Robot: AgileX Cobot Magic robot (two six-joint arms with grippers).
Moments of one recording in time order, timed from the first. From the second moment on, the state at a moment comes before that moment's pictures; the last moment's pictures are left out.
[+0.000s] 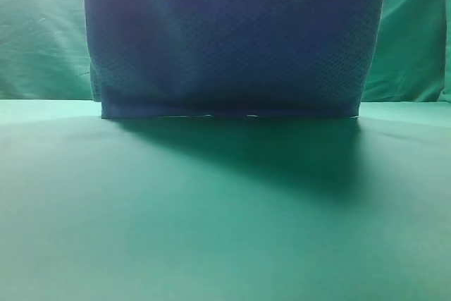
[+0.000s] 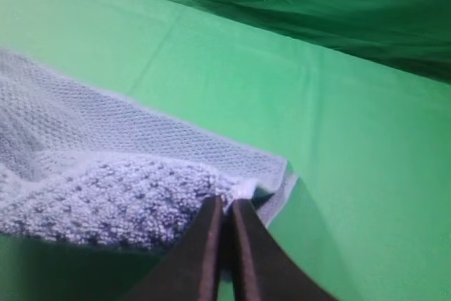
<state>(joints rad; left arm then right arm) -0.21 1.62 -1.73 -0.34 0.93 0.23 0.21 1.40 -1.39 0.26 0.81 -0.38</state>
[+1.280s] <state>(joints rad) -0.21 1.05 -0.70 -0.64 0.68 0.36 0.21 0.75 -0.58 0.34 0.84 -0.30</state>
